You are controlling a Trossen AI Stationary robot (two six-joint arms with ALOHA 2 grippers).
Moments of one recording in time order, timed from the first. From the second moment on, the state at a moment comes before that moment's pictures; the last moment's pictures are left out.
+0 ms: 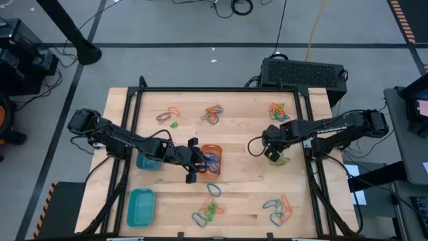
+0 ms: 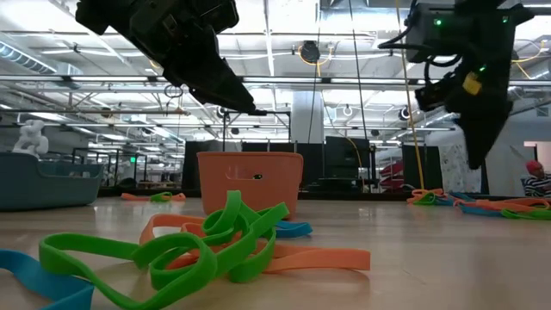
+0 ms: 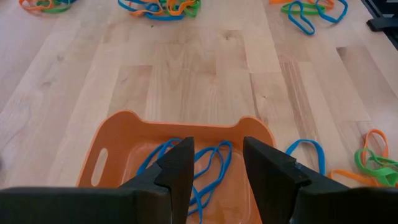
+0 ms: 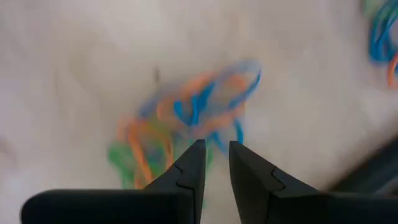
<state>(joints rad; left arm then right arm) -0.24 1.50 0.81 0.06 -0.16 -0.13 0.00 1.24 0.76 -1.03 0.18 0.71</state>
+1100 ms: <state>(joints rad) -0.24 1.50 0.81 0.07 -0.16 -0.12 -0.21 1.24 0.56 -0.72 0.21 0.61</state>
